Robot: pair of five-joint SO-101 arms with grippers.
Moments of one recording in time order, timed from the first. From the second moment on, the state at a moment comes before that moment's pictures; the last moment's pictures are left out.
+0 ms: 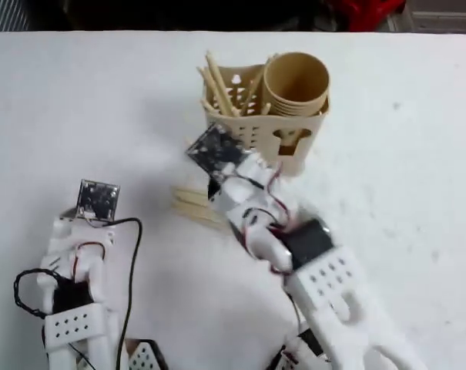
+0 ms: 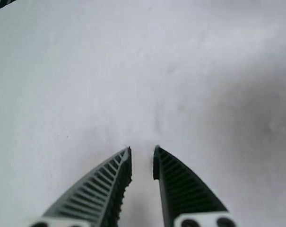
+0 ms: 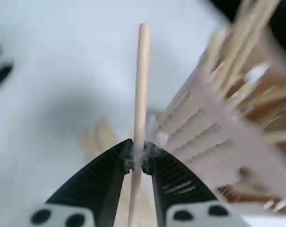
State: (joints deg) left arm -22.9 -77.6 97.5 28.6 -28.1; right arm -33.8 -48.5 37.9 51.1 21.1
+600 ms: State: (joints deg) left arm -22.9 -77.6 97.5 28.6 -28.1; right arm -30.8 -20.1 -7.5 30.4 20.5
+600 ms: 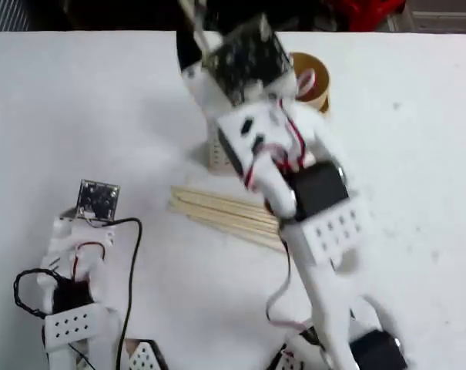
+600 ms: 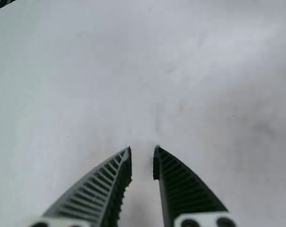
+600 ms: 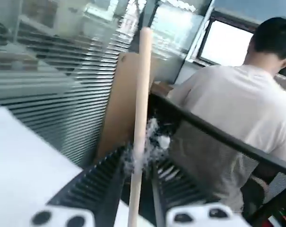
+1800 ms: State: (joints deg) left arm -22.9 -77.6 97.5 28.6 -28.1; right arm -28.0 -14.5 -14.5 53.0 20.5
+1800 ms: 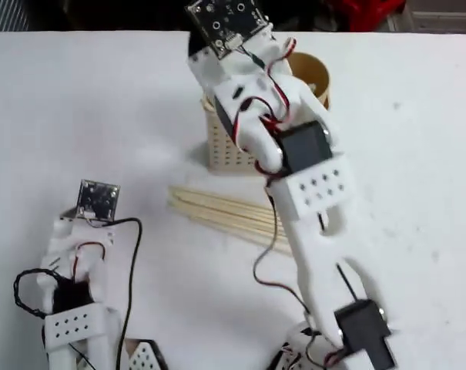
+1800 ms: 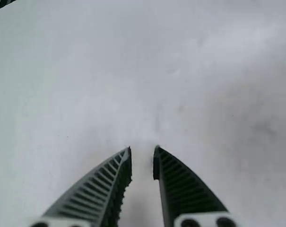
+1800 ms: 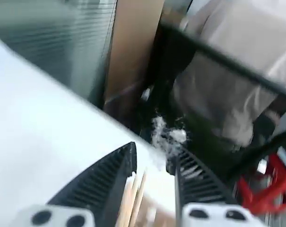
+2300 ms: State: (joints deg) left arm -22.9 -77.6 97.5 28.6 -28.1; right arm -37.2 -38.9 -0.2 87.0 20.5
